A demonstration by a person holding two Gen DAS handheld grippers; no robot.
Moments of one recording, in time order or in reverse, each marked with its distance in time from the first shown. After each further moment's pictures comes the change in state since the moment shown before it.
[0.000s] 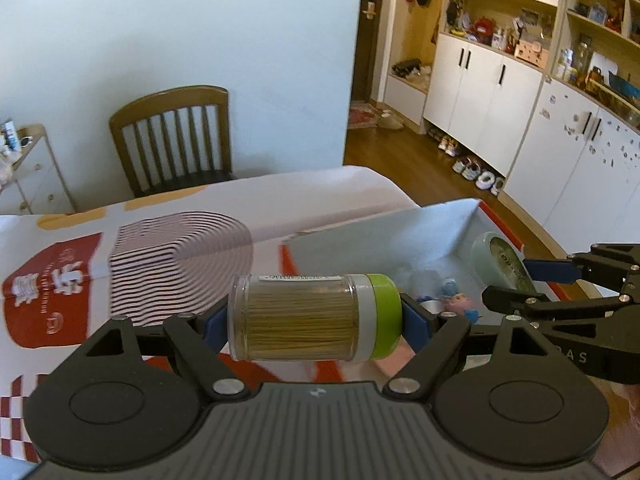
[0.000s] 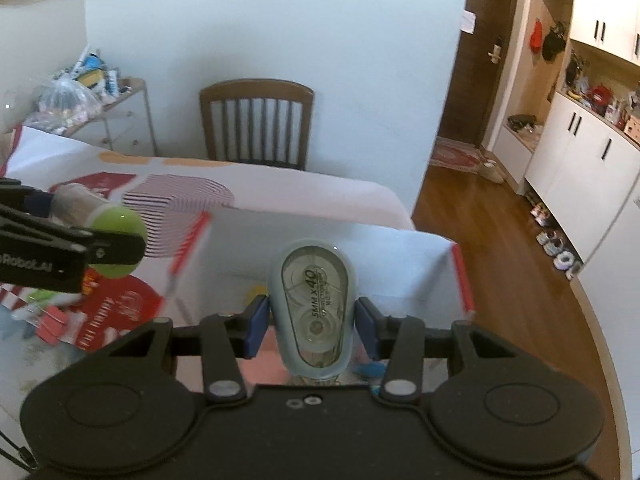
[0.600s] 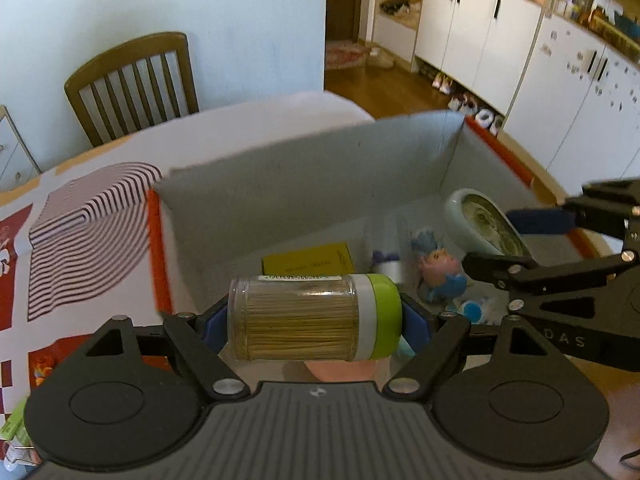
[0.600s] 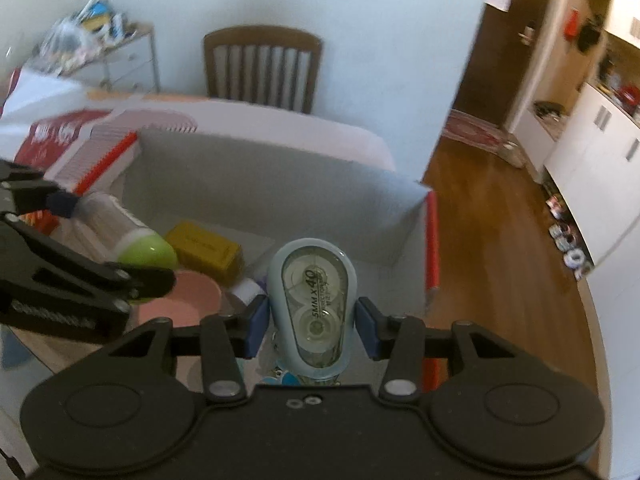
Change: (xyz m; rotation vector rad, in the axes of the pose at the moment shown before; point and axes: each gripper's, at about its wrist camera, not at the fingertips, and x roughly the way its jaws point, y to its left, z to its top) left arm 0.107 -0.075 -0.017 0.055 0.179 0.014; right arm 0.071 -0.053 -0.022 -0.128 0.123 0.054
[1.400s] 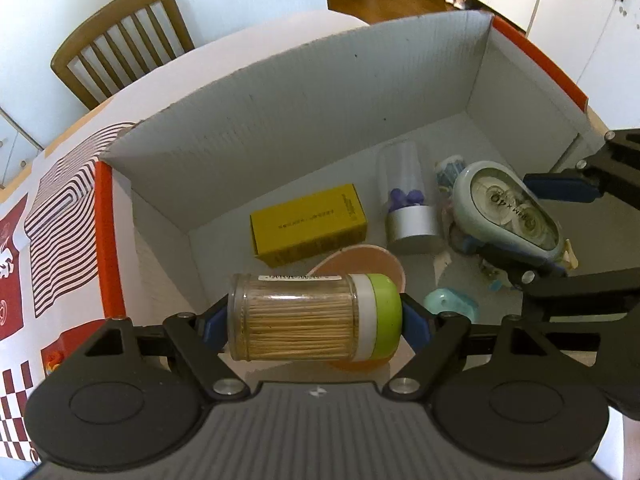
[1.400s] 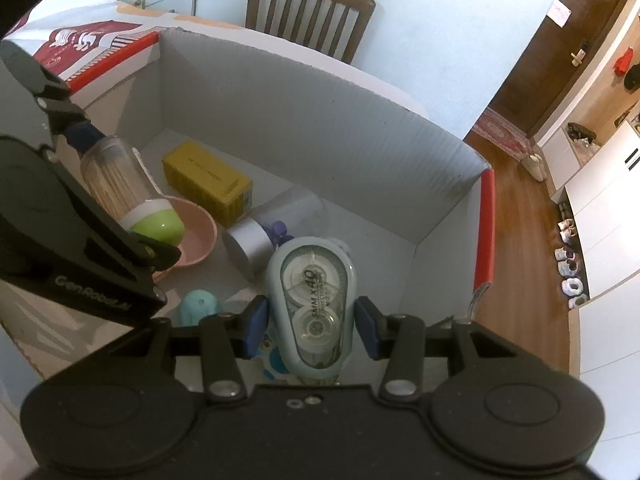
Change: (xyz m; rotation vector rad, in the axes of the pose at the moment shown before) left arm 0.040 -0.016 0.008 0.095 0.246 0.098; right arm 0.039 0.012 -0.004 -0.199 0.121 0.002
